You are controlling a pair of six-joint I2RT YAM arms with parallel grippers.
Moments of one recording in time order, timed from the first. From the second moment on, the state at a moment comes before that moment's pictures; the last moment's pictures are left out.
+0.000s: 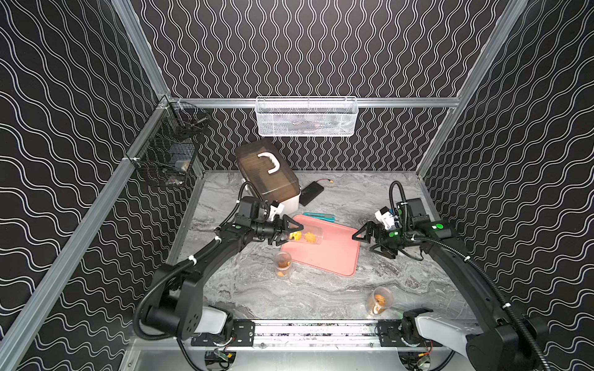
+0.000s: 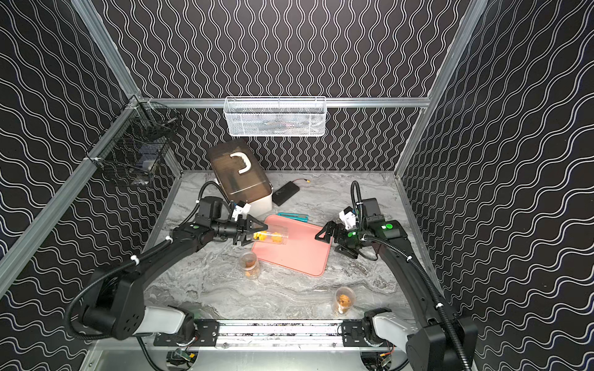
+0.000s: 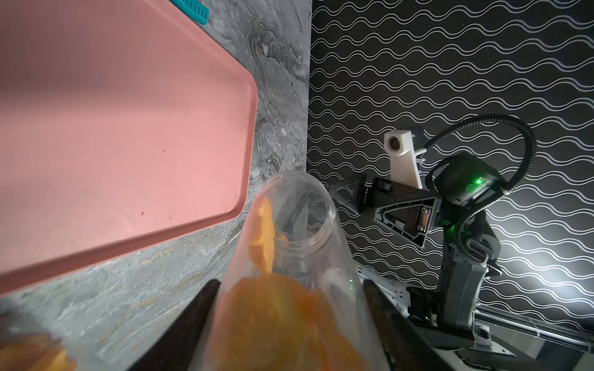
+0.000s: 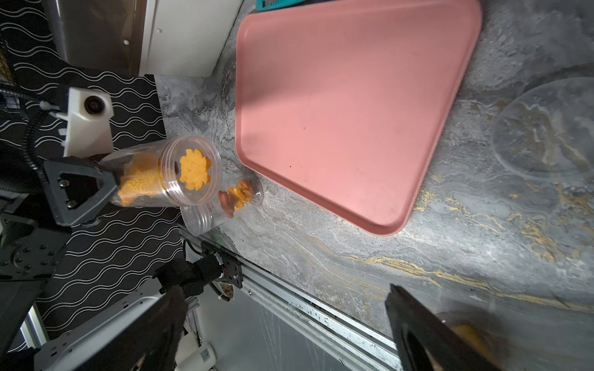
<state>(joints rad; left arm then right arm) -0.23 1.44 0.85 -0.10 1.03 -0.92 0.22 1.16 1.03 -0.95 -0.60 0.55</state>
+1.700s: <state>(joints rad) -0.23 1.85 1.16 -0.45 0.94 -0.47 0.22 1.26 0.94 -0.79 -0.64 0.60</state>
